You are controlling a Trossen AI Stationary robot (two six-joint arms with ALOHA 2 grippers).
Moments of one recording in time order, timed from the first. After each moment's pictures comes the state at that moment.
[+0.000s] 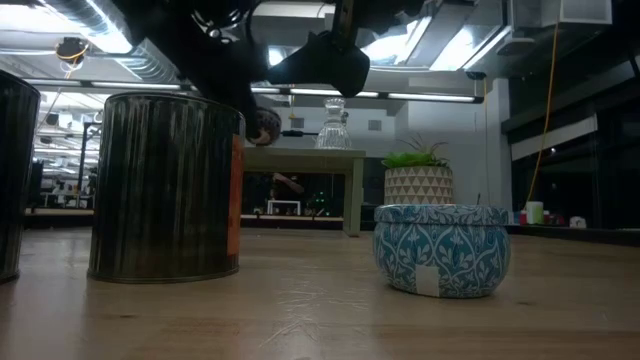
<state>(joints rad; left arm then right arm) 0.05 1.38 0.79 -0.10 -0.93 0.64 0.28 1.83 1.31 -0.11 -0.11 0.38</state>
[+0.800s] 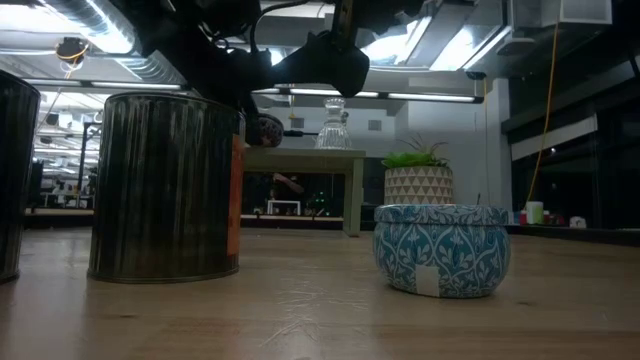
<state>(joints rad) 0.09 1.42 0.79 -0.05 -0.94 0.58 0.28 1.83 1.31 -0.11 -0.11 0.38</state>
